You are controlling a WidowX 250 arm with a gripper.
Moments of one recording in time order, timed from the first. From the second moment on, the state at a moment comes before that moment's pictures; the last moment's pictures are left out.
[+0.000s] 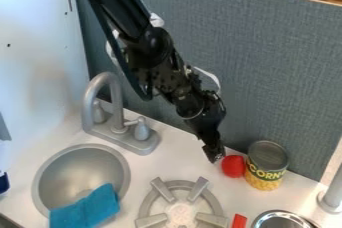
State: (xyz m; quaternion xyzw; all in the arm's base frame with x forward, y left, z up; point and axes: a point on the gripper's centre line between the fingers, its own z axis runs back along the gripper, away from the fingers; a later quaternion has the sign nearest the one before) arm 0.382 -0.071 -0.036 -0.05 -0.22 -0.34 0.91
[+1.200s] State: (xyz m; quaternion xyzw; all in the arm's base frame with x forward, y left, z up) arm 0.405 -0.112 -0.098 -0.05 -0.19 -0.37 0.91
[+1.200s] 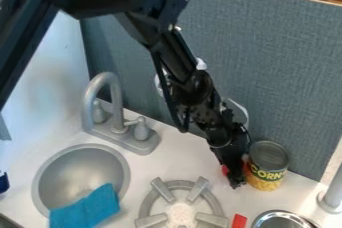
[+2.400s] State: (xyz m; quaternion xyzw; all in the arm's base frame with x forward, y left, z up) arm 0.405 -0.108 -0.088 -0.10 -0.22 -0.27 0.93
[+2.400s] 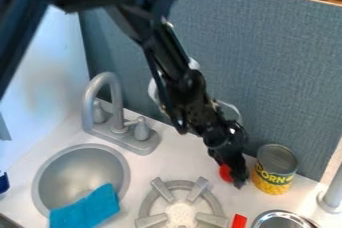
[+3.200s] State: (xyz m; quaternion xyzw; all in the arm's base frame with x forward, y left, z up) arm 0.344 -0.019 -0.045 -0.06 -0.21 -0.14 0.97
